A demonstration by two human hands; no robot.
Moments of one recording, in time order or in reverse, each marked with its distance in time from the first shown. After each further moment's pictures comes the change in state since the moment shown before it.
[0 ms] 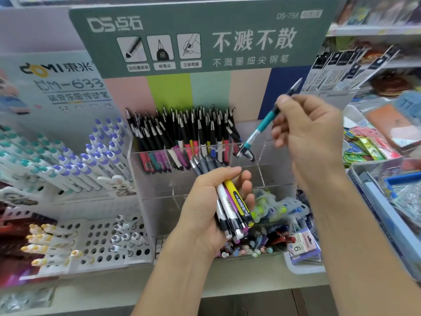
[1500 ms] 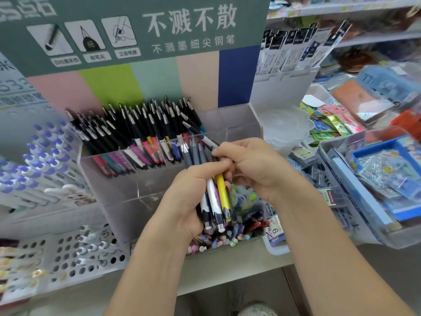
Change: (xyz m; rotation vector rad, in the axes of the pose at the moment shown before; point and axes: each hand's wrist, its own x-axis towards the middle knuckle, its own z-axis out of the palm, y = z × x) left_hand 0.031 -0.014 0.011 0.452 0.069 0.028; right_hand -0.023 0.026 -0.022 -0.203 -0.334 0.595
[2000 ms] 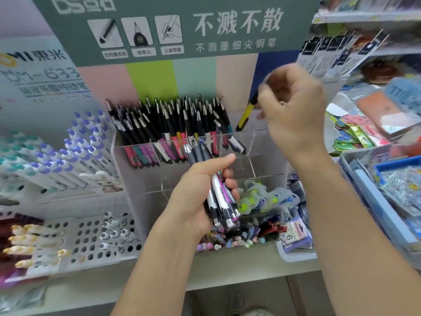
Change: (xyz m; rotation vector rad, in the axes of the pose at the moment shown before) left_hand -0.010 0.008 -0.024 -0.229 -0.049 0.019; right_hand 0.043 -0.040 -0.007 -0.394 0.535 -0.881
